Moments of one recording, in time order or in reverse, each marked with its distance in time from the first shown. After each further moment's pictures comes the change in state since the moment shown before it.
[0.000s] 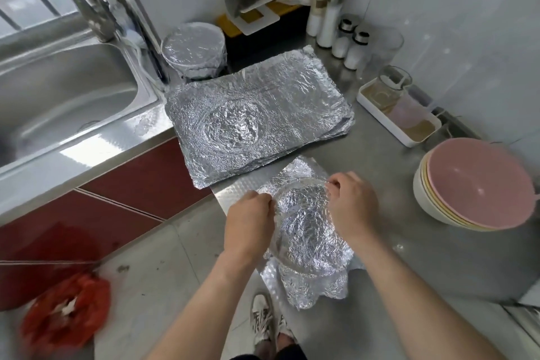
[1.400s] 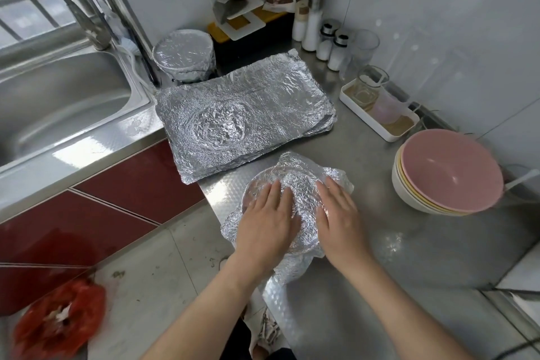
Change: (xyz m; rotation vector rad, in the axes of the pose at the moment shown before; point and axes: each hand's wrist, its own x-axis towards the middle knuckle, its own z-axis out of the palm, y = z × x) left_hand -0.031 0.035 0.034 0.236 -0.103 0.323; right_hand -0.058 0.037 0.004 0.095 0.028 -0.191
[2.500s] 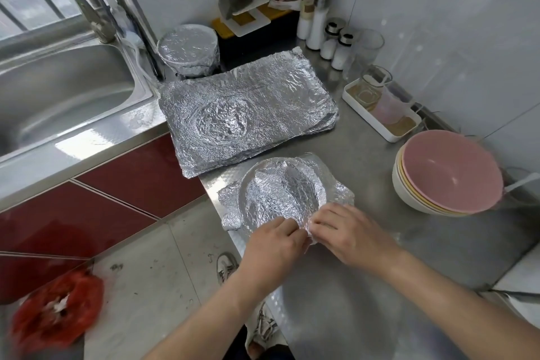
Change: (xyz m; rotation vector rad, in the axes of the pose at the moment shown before) left_hand -0.021 0.004 0.042 -0.006 0.472 0.348; right_hand 0.000 0.027 -0.034 -0.256 -0.196 -0.808
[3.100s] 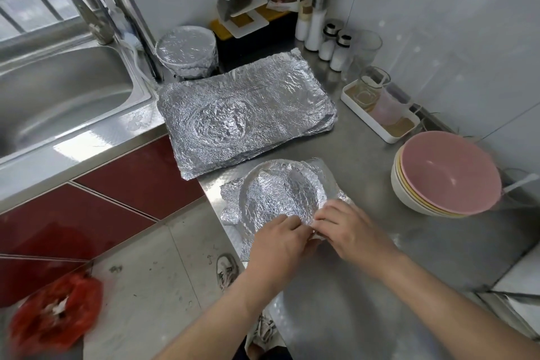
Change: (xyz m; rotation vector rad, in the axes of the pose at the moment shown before) left_hand 0.014 0.013 -0.008 -0.082 -0.060 -0.143; right_hand -0.001 0.002 0.002 0.078 -0.012 0.130
